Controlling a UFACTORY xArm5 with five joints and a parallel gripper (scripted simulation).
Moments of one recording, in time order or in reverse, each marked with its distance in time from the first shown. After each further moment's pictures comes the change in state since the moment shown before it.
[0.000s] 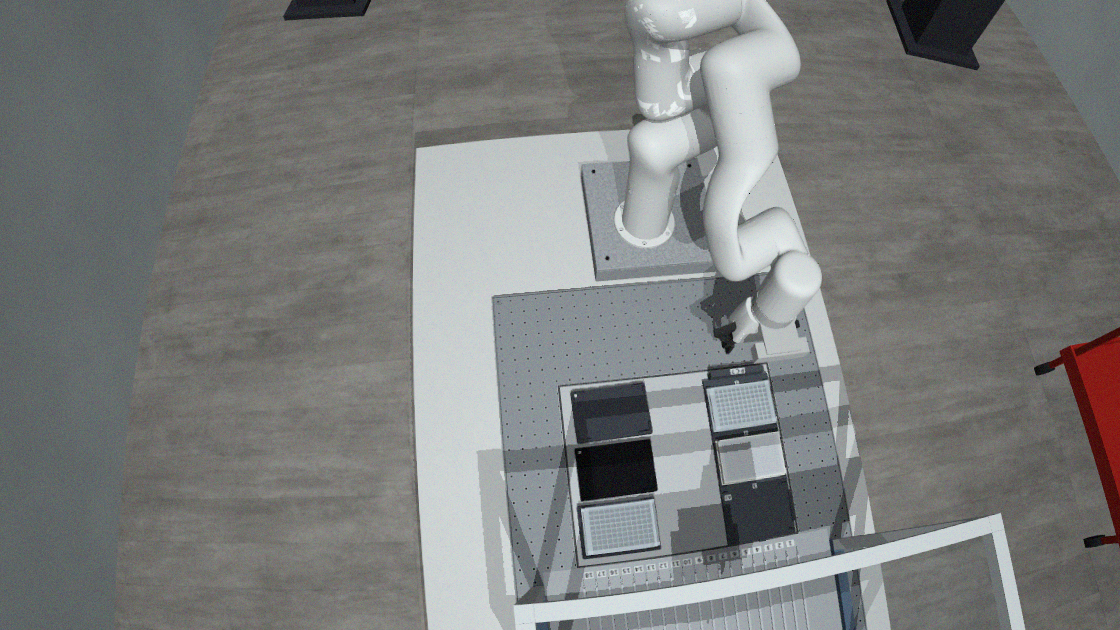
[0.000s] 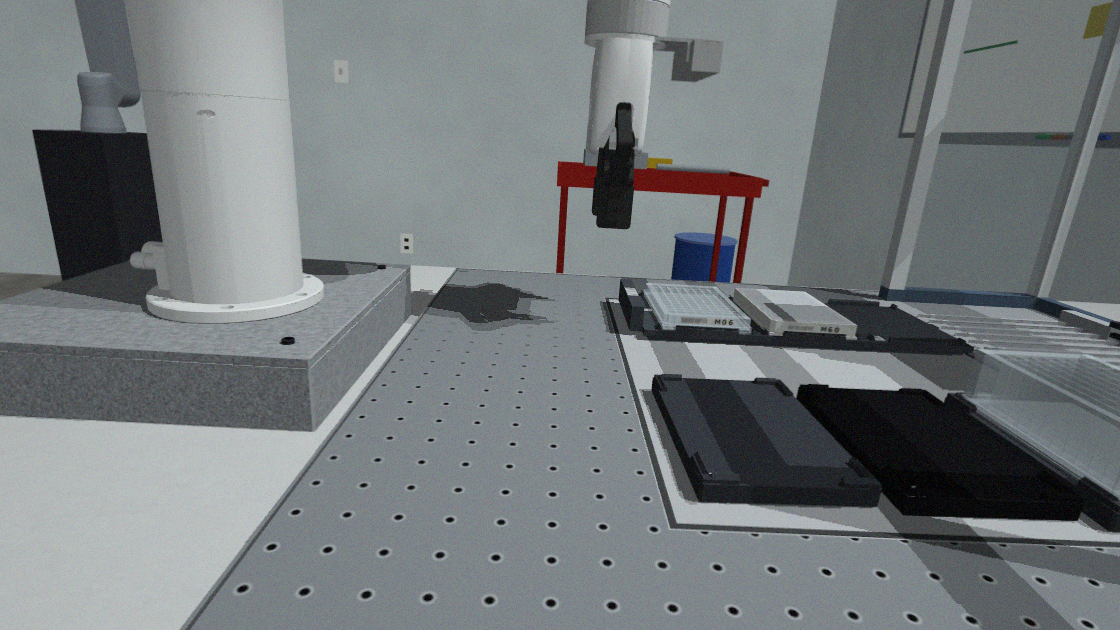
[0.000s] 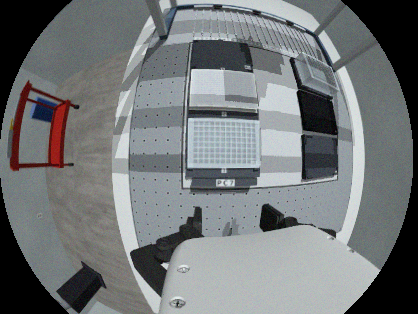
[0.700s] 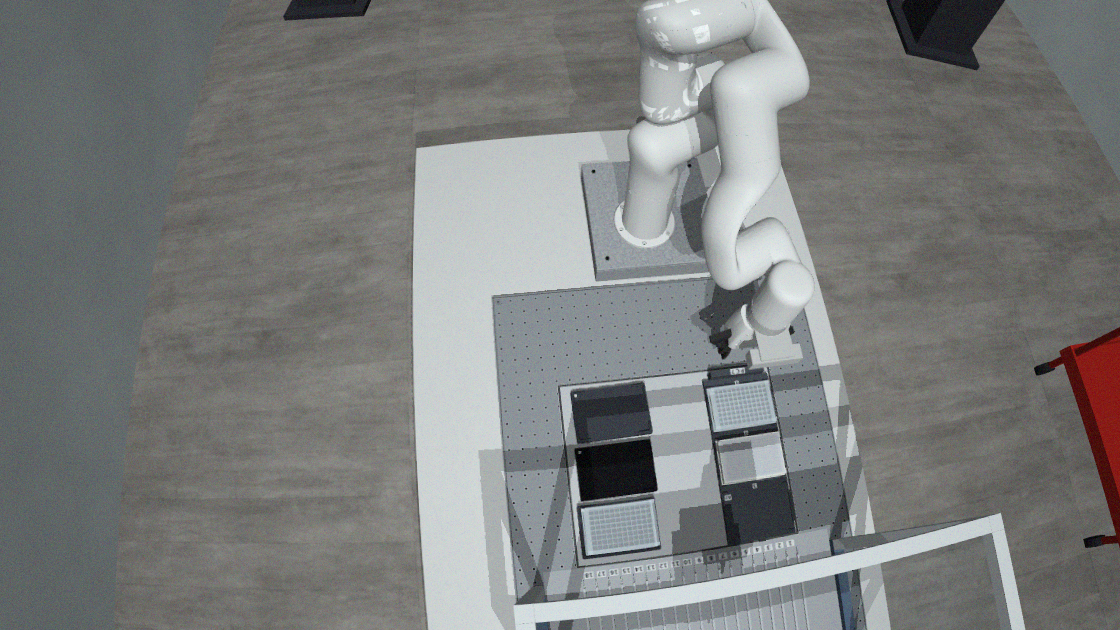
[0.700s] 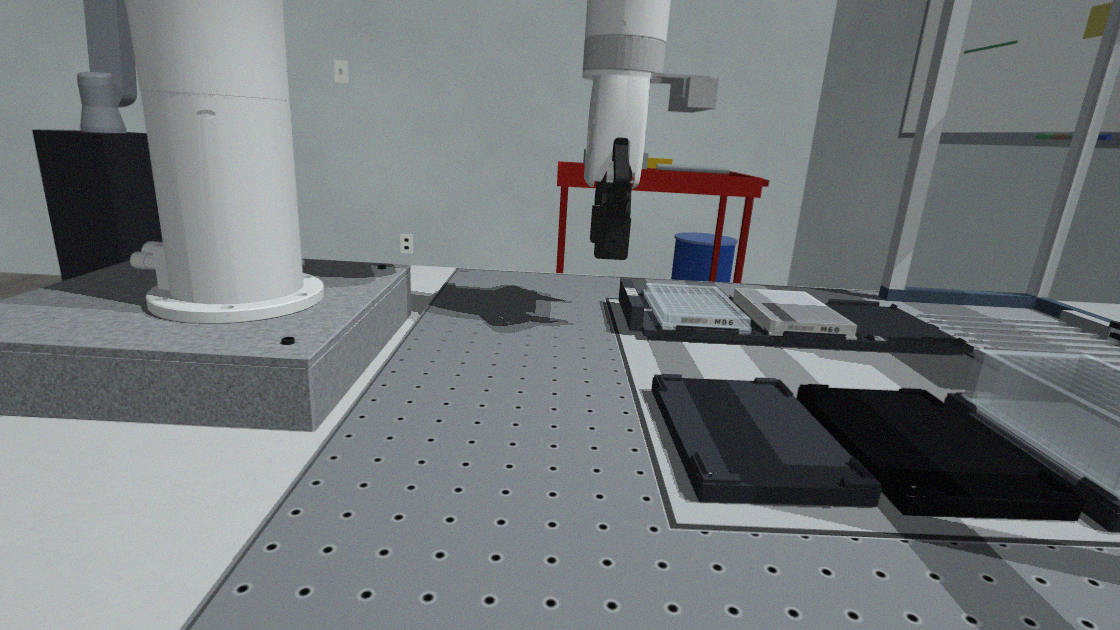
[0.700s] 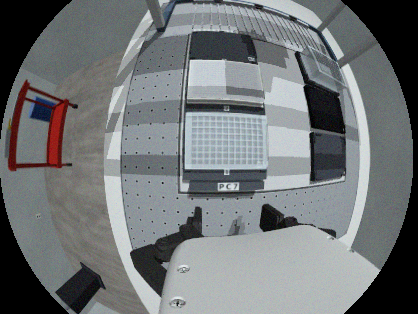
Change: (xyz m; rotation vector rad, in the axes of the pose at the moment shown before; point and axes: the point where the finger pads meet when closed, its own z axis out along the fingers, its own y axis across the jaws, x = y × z) arm 0.000 0.000 0.030 0.000 0.000 0.000
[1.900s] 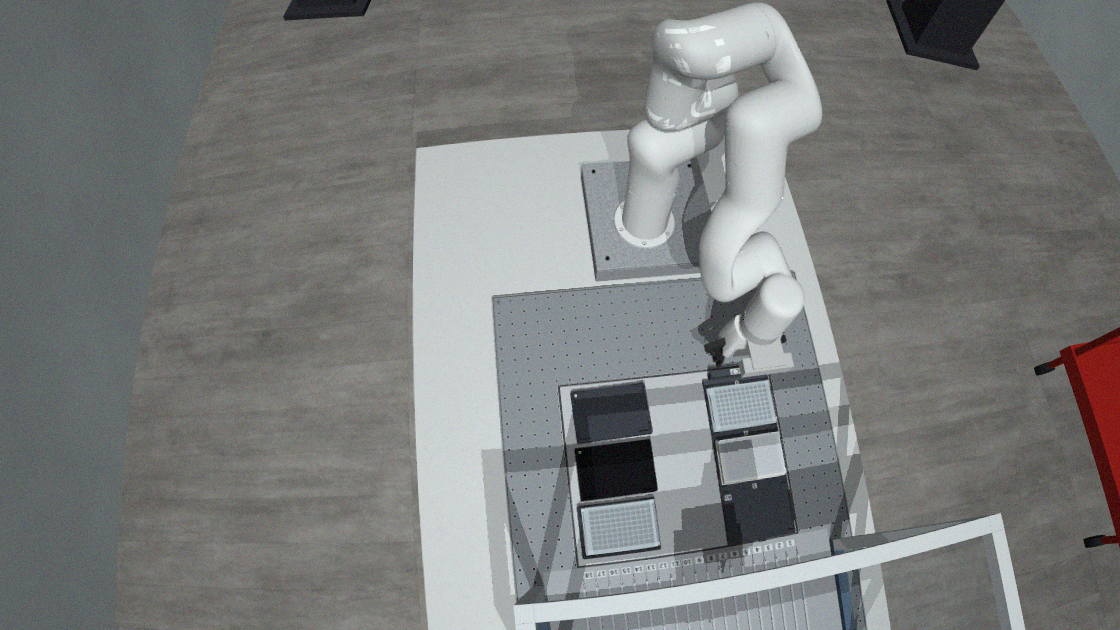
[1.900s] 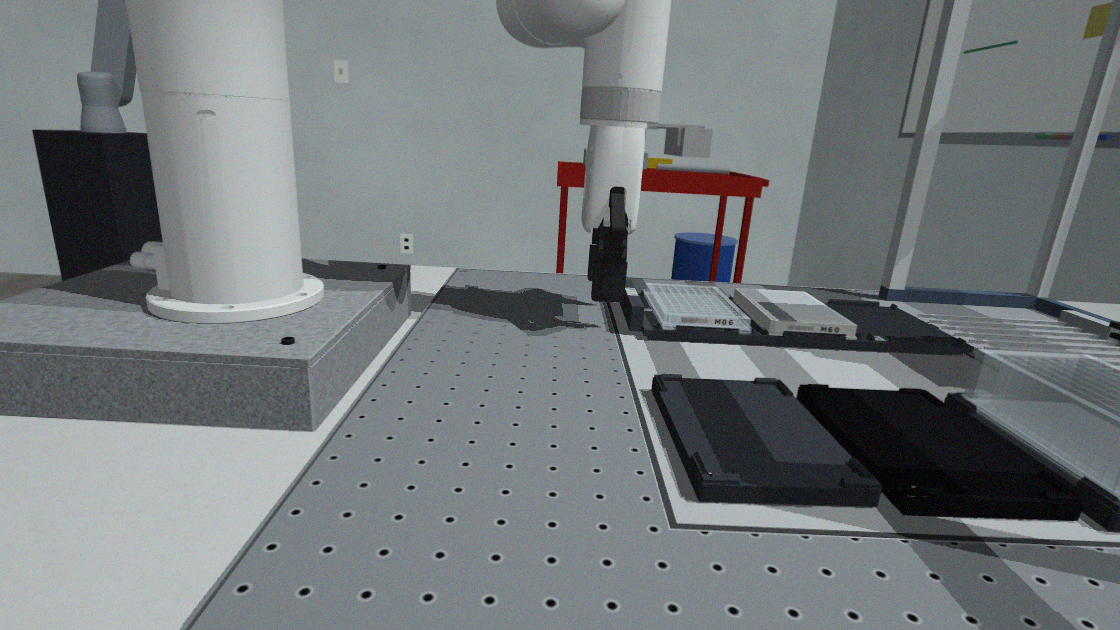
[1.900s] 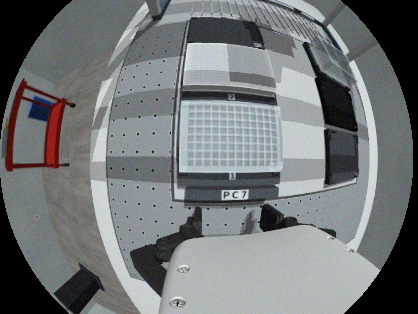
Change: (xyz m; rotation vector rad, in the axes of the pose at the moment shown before) arm 0.001 0.000 0.043 0.000 0.000 0.000
